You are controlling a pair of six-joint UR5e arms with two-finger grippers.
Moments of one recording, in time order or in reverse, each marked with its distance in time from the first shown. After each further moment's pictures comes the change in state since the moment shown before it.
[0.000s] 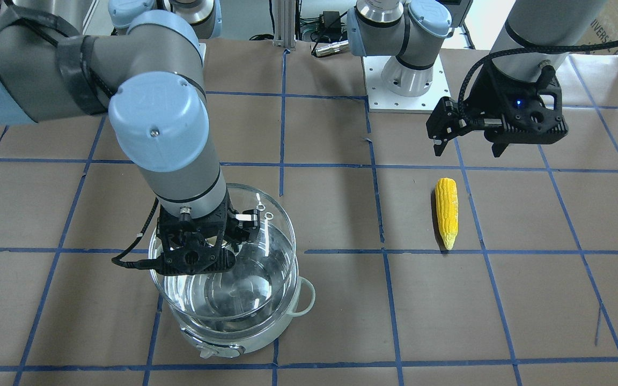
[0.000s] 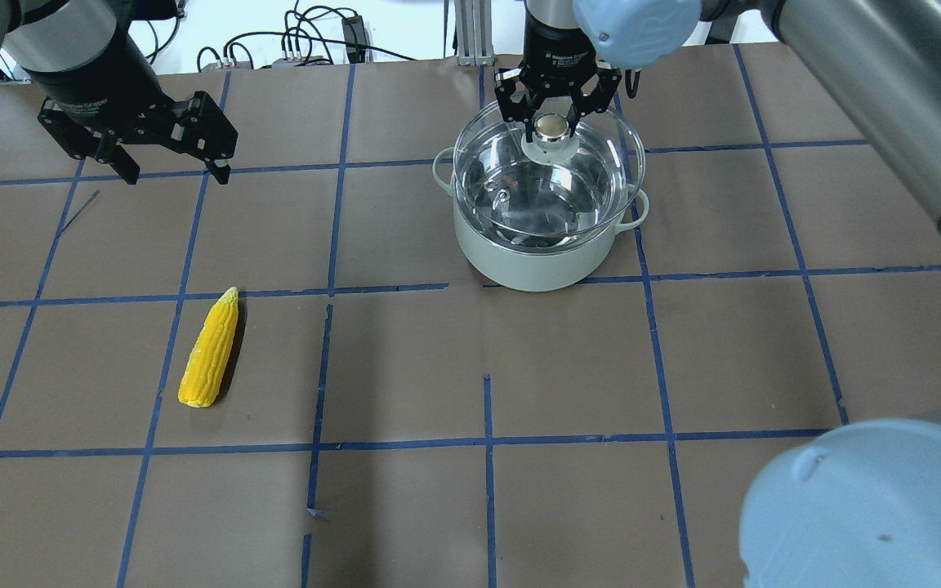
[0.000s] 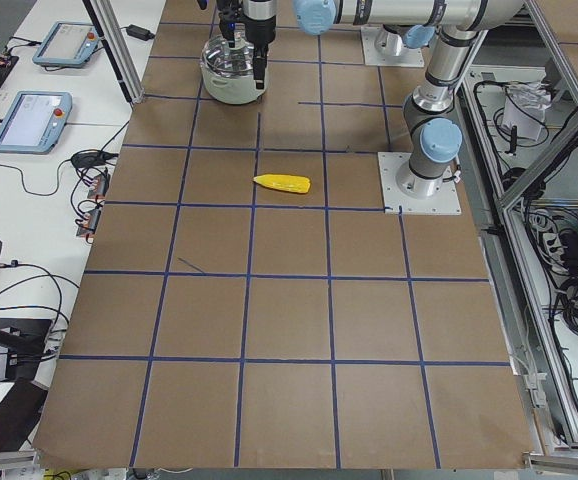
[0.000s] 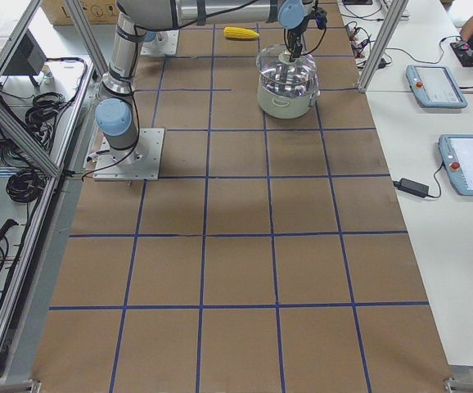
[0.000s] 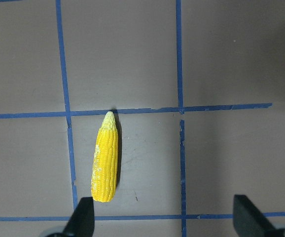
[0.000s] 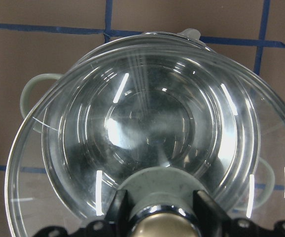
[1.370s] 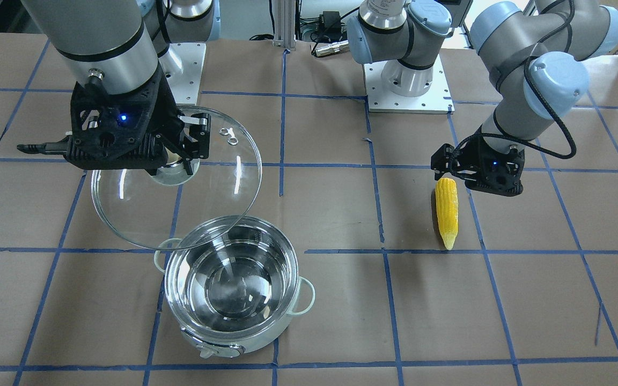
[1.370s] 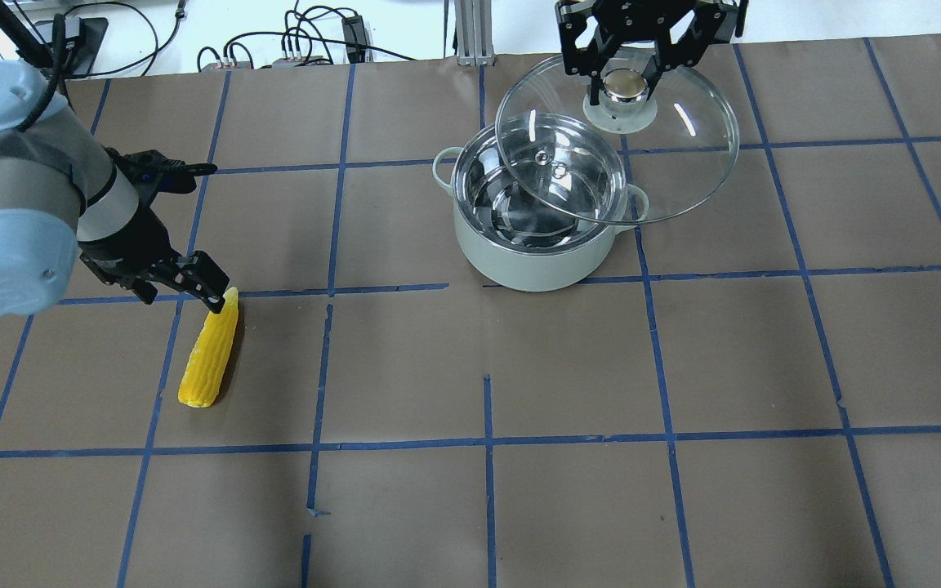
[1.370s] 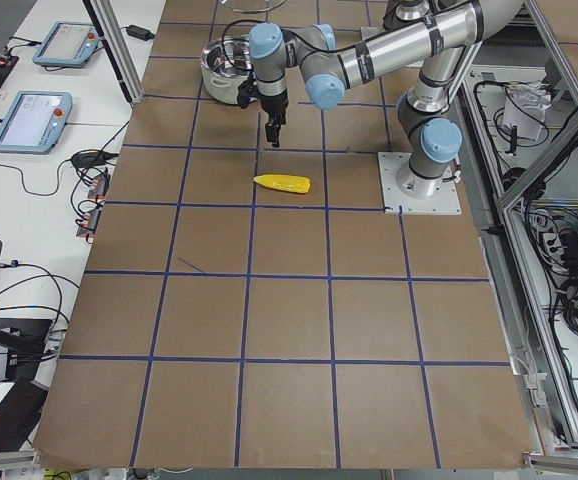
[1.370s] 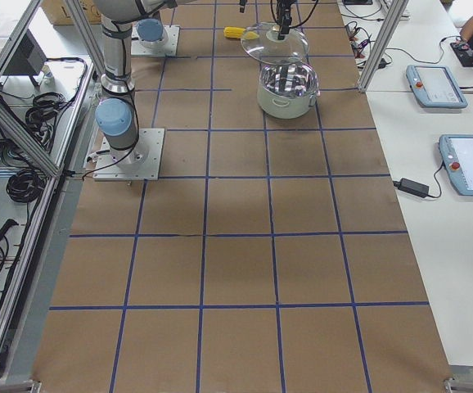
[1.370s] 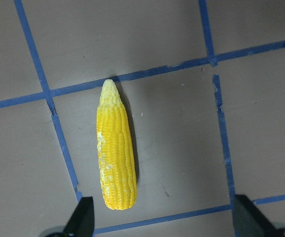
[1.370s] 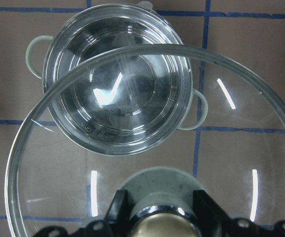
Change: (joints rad) left arm 0.188 -0.007 -0.459 0.328 -0.005 0.342; right arm -0.061 -0.182 -0.025 0.227 -0.002 -0.026
